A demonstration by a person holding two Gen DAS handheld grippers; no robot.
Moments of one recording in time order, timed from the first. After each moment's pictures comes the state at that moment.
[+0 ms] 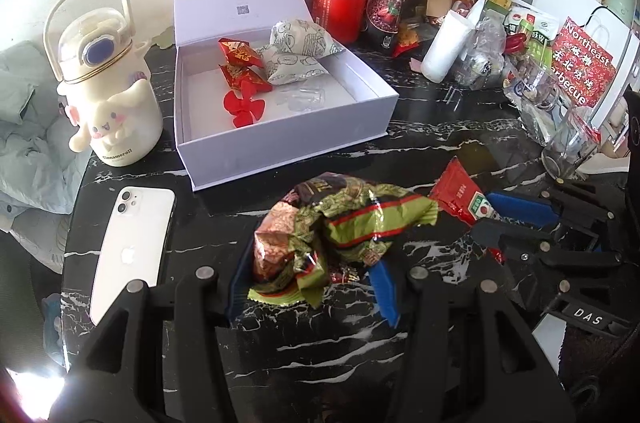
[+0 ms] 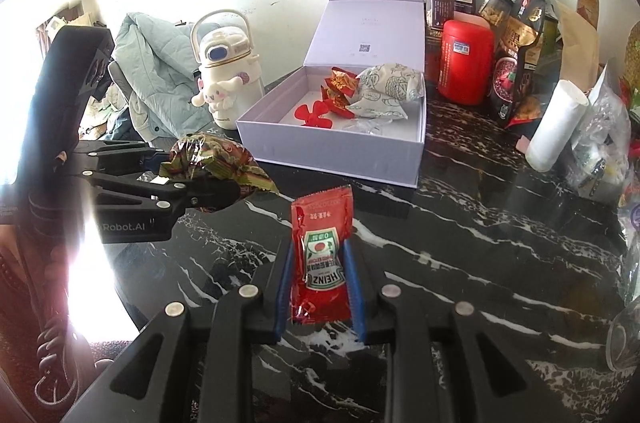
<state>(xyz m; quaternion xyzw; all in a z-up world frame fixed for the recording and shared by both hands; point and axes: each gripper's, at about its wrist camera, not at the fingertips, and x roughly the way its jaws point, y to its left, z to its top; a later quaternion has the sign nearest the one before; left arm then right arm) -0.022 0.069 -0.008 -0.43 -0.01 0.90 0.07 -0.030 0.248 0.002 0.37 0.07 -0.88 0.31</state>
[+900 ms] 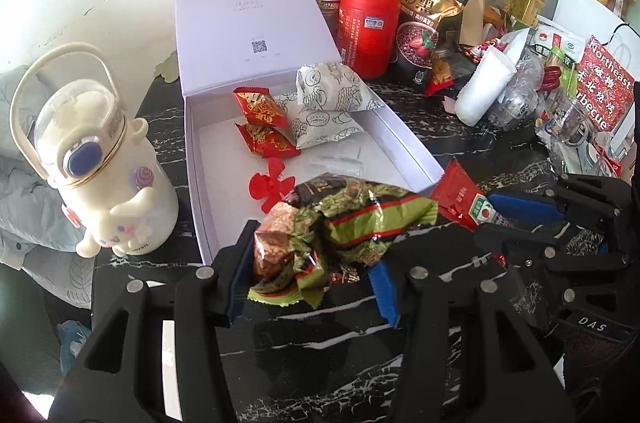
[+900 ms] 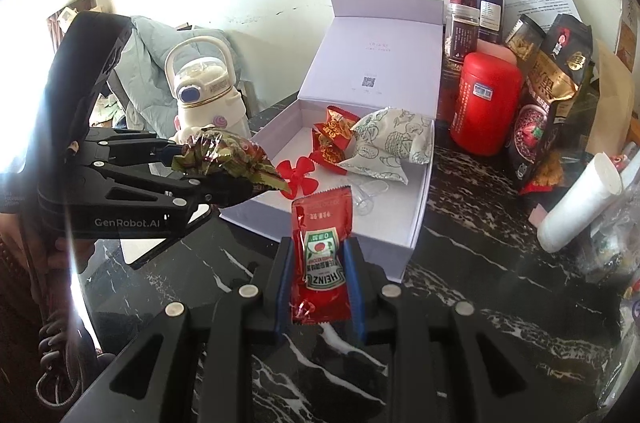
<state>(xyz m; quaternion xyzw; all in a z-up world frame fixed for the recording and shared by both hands) -0.115 0.047 0.018 -0.42 0.00 0.90 0.06 -0.123 0.217 0.029 0.35 0.10 -0.87 0.33</state>
